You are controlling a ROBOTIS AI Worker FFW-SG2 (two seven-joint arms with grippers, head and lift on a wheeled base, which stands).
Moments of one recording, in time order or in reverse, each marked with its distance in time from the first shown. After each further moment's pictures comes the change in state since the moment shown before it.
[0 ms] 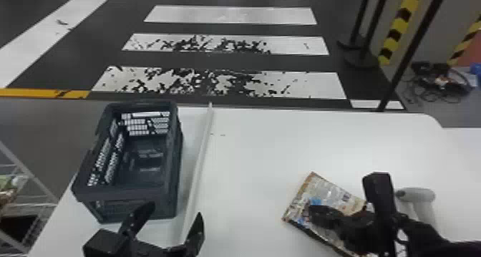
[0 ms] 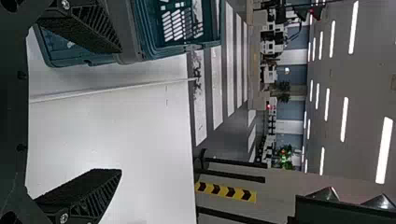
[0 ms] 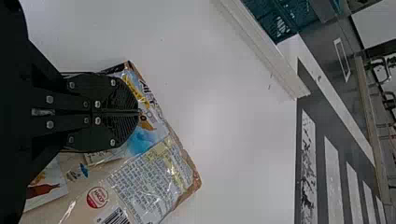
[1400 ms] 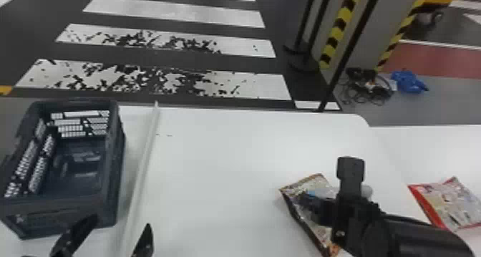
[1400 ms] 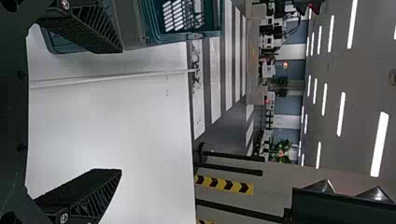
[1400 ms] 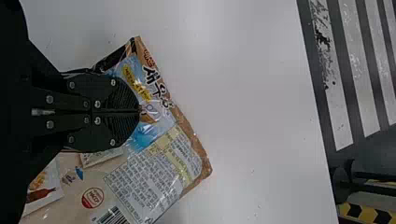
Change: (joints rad) left arm 0.011 0.002 -0.028 0.020 -0.009 -0.044 -0.005; right arm -0.080 0.084 -0.179 -0.074 -0.310 0.327 -0.666
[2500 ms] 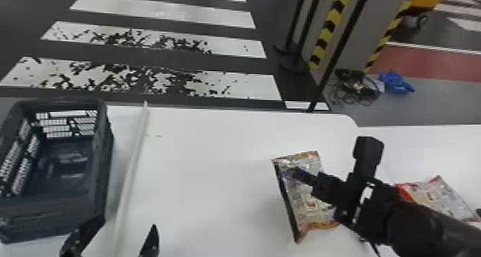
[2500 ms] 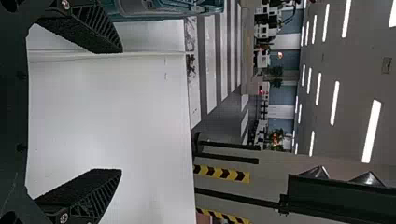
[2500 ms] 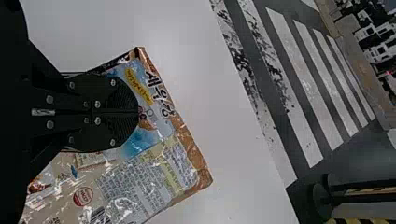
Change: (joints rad) left arm -0.077 0.001 -0.077 0.108 -0.021 -0.069 0.008; right arm -0.039 0.020 -0.150 -0.123 -0.239 0.088 0.034
